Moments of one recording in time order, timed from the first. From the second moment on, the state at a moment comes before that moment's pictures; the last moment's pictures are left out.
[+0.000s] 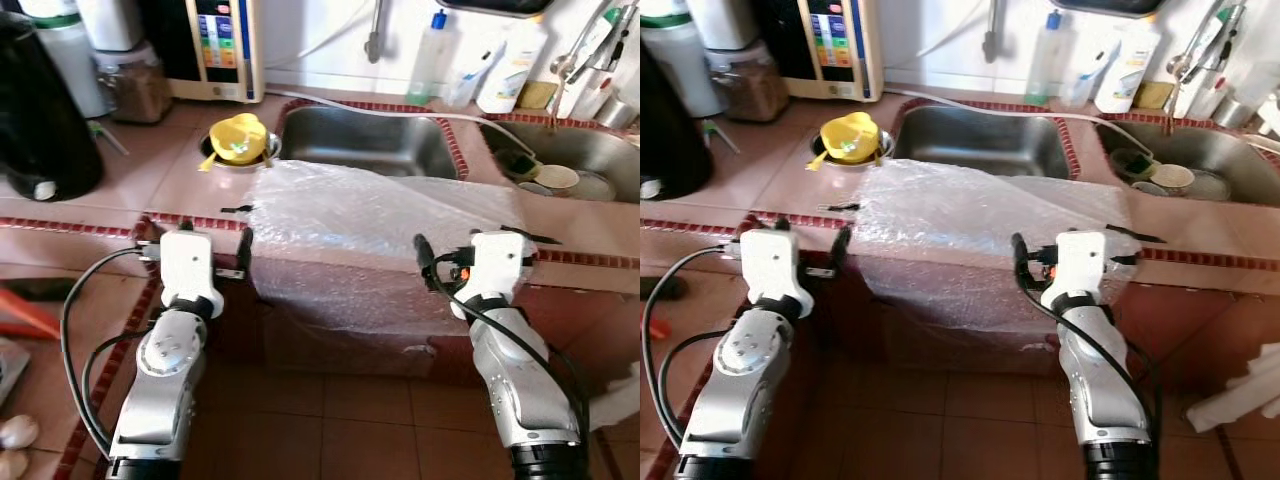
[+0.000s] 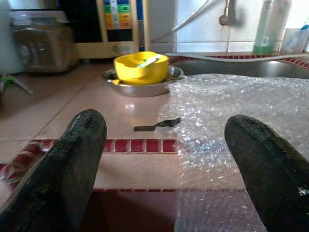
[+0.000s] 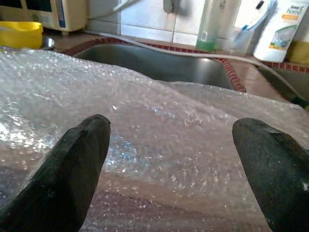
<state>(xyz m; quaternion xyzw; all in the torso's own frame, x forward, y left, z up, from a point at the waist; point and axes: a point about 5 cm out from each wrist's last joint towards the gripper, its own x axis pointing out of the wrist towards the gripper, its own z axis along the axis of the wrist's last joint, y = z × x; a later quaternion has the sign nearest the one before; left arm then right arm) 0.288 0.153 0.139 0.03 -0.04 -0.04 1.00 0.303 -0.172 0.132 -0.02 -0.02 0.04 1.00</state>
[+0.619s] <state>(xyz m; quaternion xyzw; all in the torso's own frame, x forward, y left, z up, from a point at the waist) 0.287 0.160 0.136 0.02 -0.03 -0.02 1.00 0.302 -0.160 0.133 -0.01 -0.02 0.08 1.00</state>
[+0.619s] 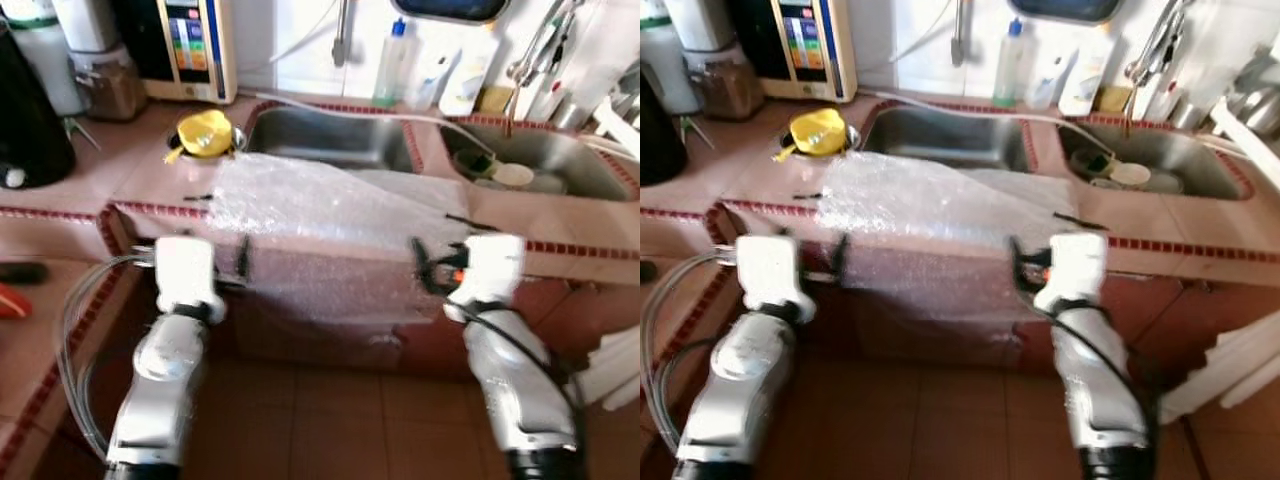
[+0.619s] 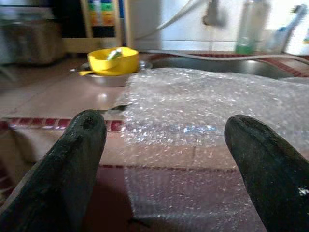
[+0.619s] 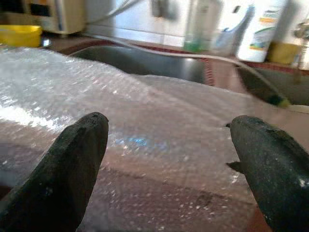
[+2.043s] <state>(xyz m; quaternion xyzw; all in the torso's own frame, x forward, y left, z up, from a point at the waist) 0.257 0.170 0.119 0.04 0.01 -0.06 1.00 0.285 -0.165 0.131 -0.03 -0.03 0.09 0.99</state>
